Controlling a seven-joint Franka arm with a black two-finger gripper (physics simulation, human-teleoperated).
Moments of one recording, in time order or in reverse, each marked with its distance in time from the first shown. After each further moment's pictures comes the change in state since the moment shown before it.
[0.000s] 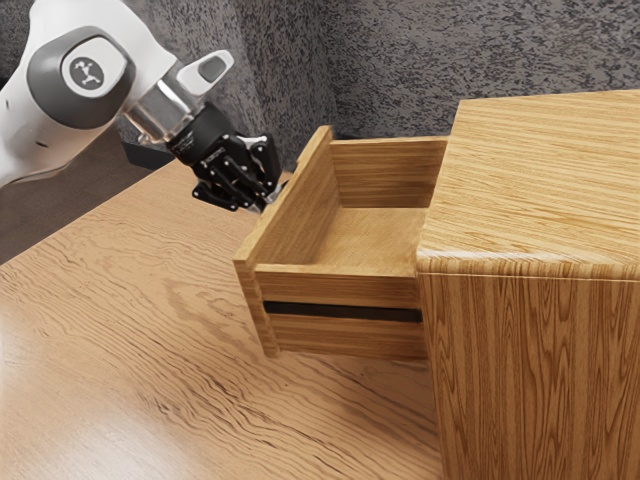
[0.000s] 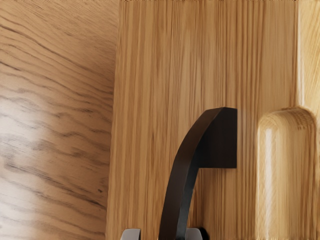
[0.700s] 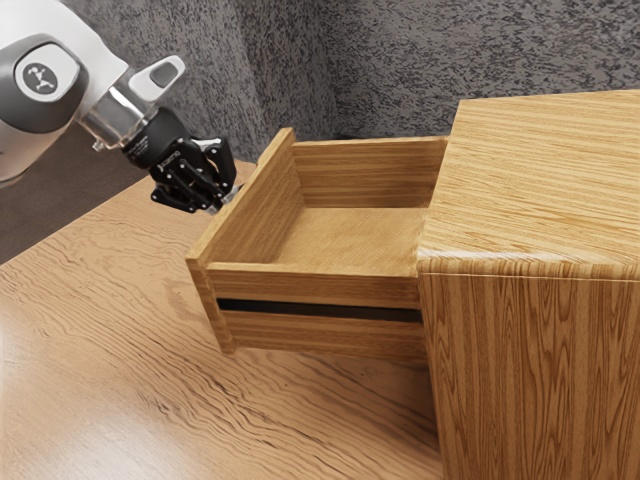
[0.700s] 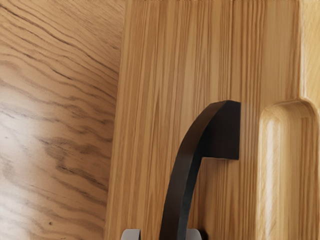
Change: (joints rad) arm 0.015 -0.064 0.084 -0.071 -0.001 -0.004 0.056
